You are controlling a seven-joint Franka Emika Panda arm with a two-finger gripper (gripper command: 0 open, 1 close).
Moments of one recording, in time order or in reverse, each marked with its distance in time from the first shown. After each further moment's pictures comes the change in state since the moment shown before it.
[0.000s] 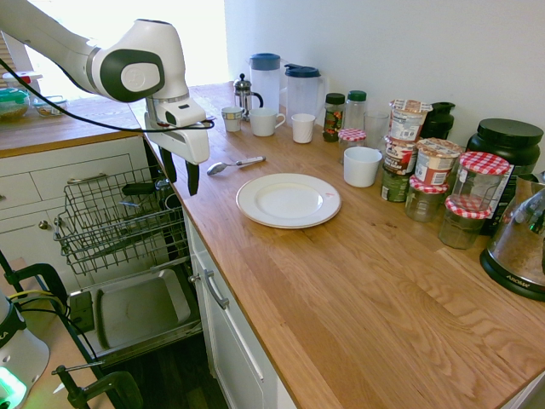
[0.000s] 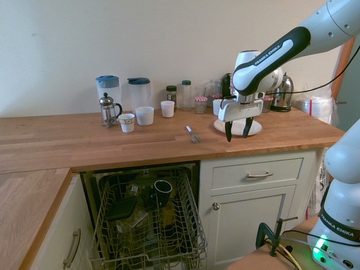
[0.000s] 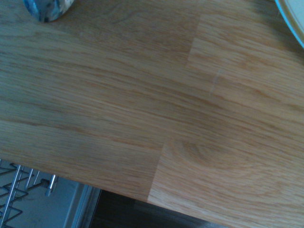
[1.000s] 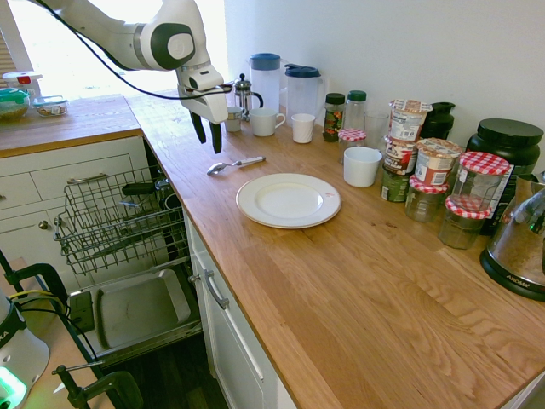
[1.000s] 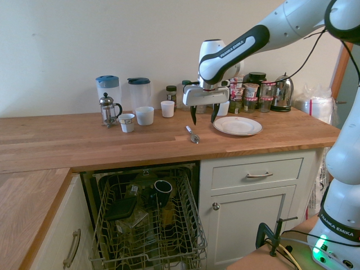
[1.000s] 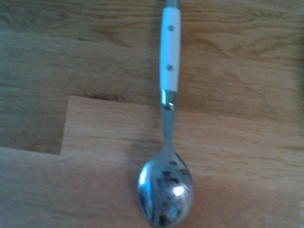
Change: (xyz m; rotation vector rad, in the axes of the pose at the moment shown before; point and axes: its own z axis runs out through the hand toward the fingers) arm 0.035 -0.166 -0.034 0.060 0.071 0.160
